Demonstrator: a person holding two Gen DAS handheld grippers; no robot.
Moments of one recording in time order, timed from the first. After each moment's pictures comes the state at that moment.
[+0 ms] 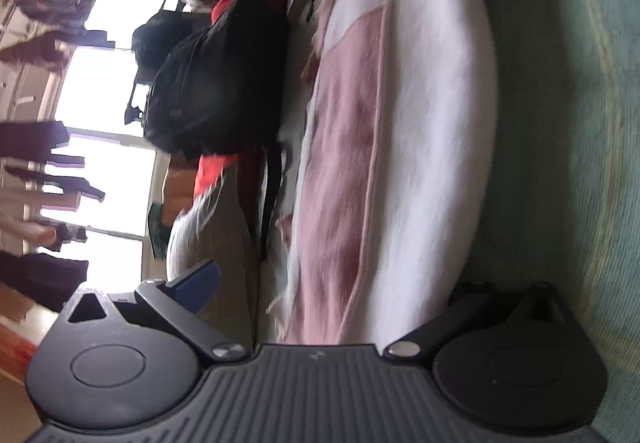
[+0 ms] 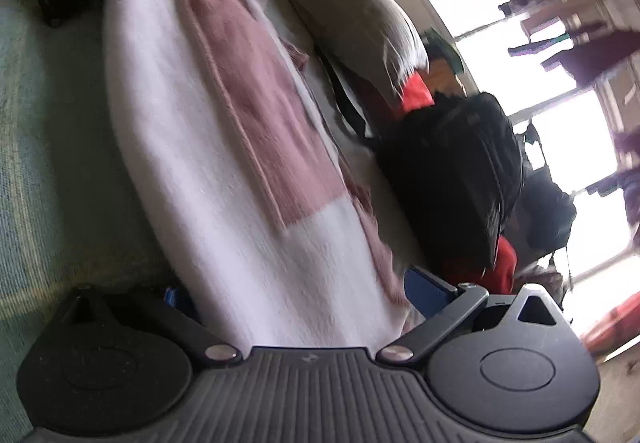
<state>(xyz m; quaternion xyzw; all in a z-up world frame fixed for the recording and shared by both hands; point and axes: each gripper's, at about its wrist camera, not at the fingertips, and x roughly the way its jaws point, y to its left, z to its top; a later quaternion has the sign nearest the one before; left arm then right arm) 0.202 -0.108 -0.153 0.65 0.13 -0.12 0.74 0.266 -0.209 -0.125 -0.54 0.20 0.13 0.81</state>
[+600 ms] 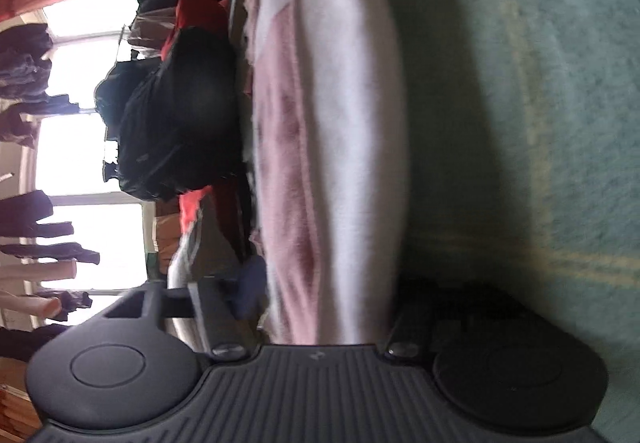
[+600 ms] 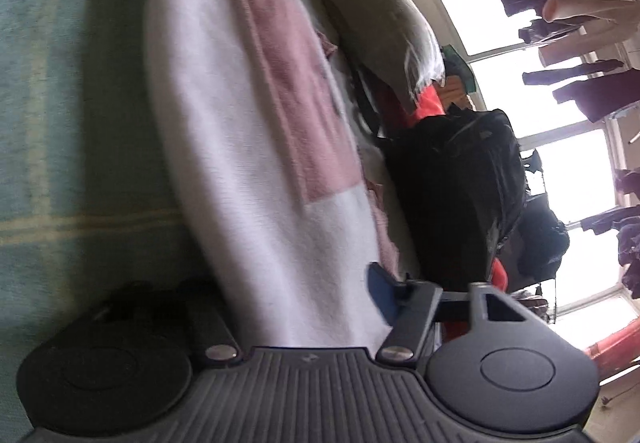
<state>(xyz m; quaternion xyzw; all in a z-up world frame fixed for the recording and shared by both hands) 0.212 -0.099 -0.186 0.71 0.12 -0.17 0.67 0.260 -0.216 -0.148 -0.58 0.20 0.14 0.78</state>
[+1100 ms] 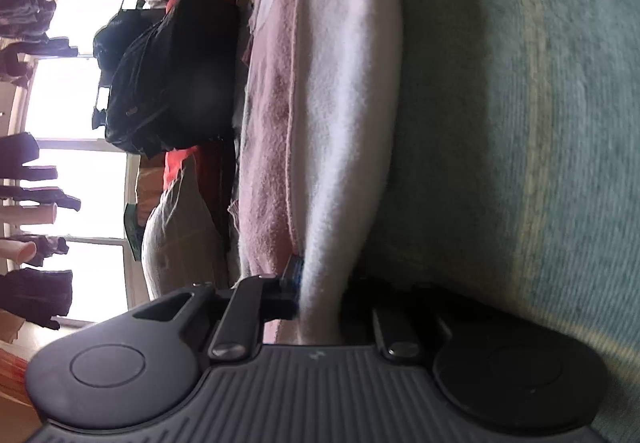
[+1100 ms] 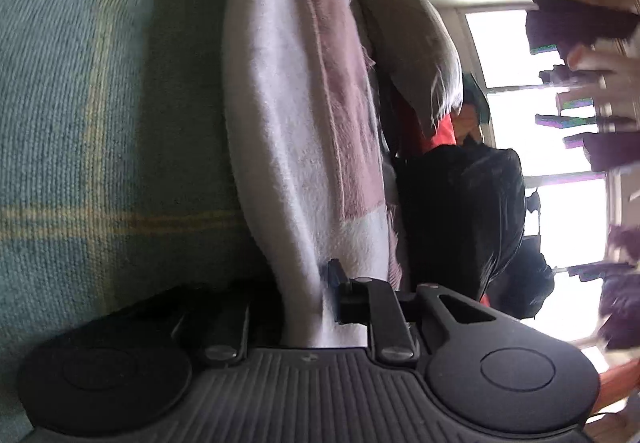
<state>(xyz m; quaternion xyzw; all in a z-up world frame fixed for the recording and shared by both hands) 0.220 -0.115 -0.187 0.67 0.17 -0.13 0.71 0.247 -0.198 -0.172 -0.65 0.17 0.14 0.73</state>
